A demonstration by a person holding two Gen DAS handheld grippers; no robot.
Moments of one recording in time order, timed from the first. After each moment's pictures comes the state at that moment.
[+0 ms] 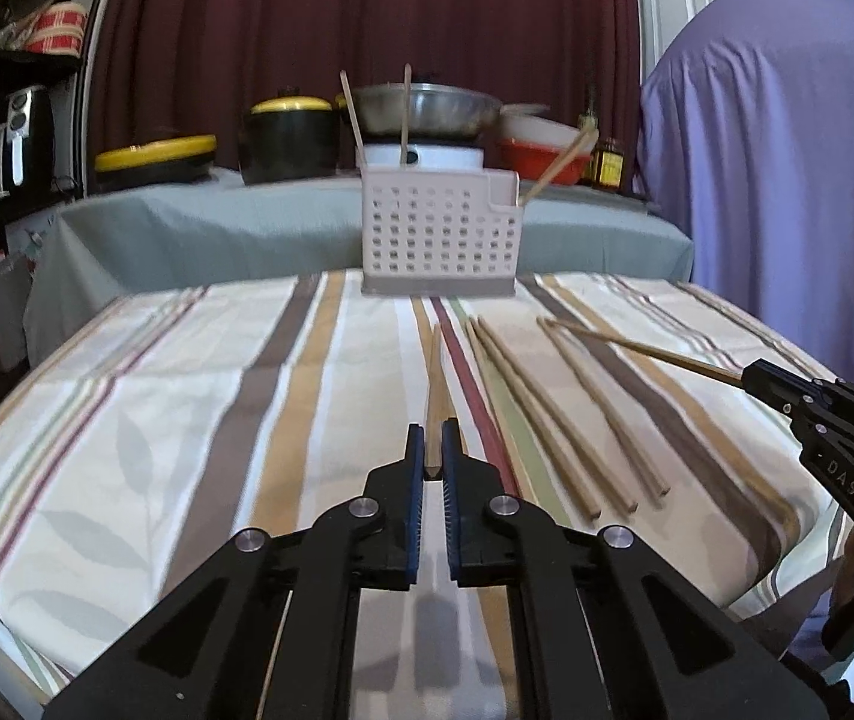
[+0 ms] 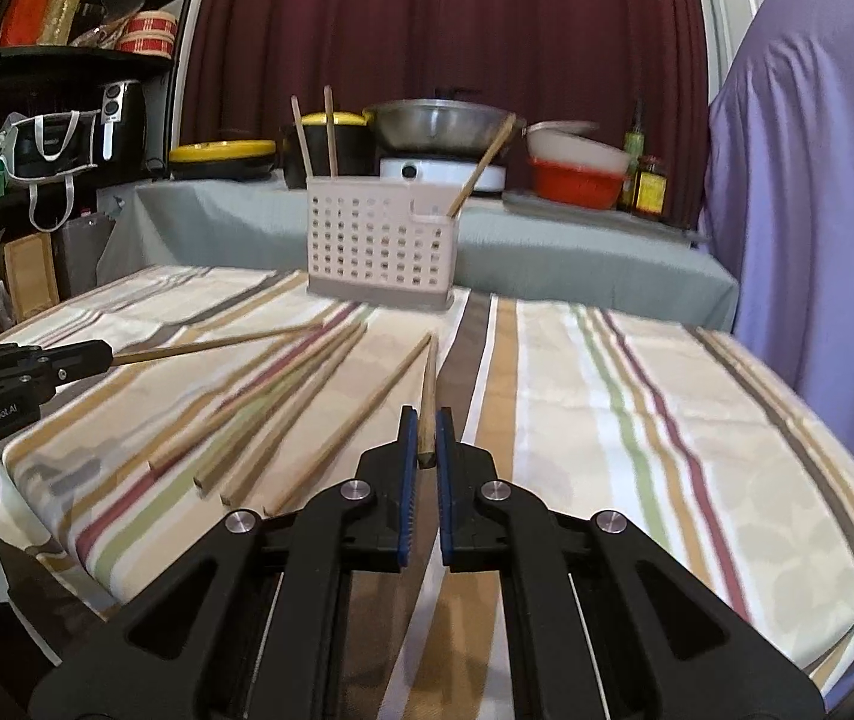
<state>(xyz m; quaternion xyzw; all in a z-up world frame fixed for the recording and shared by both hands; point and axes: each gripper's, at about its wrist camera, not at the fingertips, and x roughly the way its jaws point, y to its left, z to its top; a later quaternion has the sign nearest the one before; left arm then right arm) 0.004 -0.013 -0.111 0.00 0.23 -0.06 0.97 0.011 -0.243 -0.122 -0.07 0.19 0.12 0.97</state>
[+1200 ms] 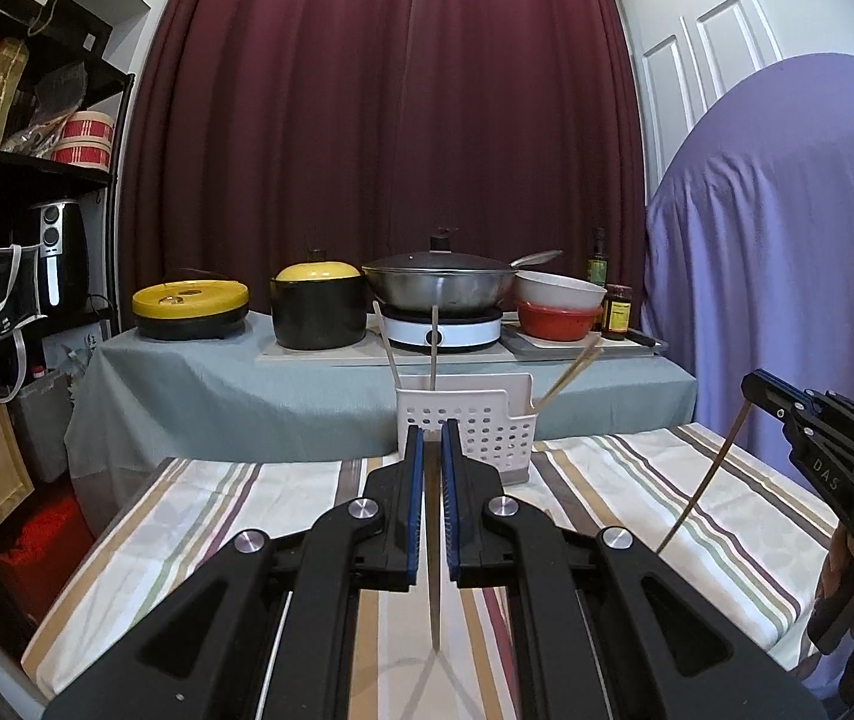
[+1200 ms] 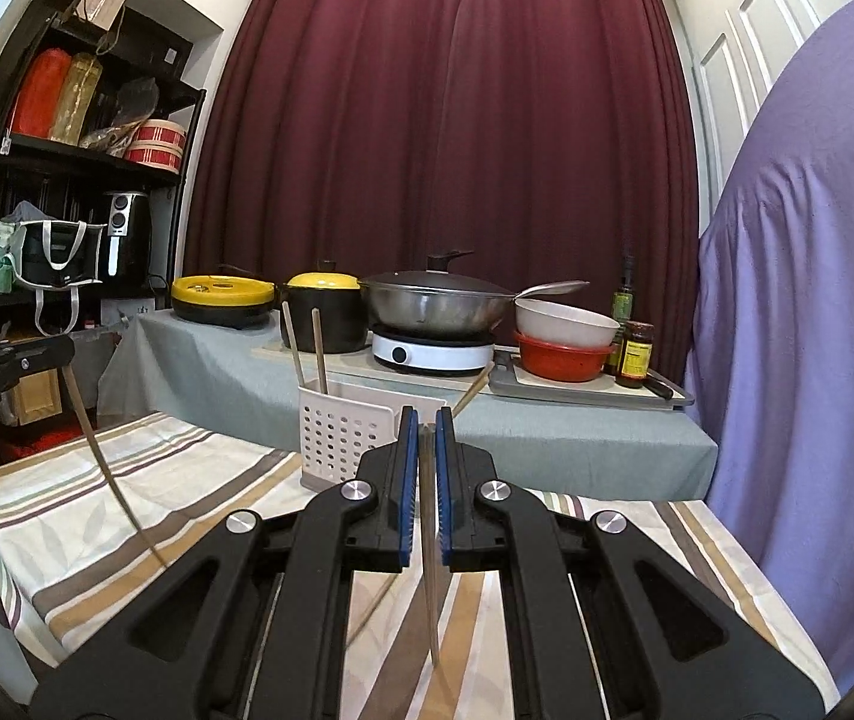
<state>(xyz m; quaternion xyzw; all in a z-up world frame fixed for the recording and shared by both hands) -0.006 0.000 0.022 0.00 0.11 -0.04 0.99 0.024 -0.248 0.011 -0.06 0.05 0.13 0.99</state>
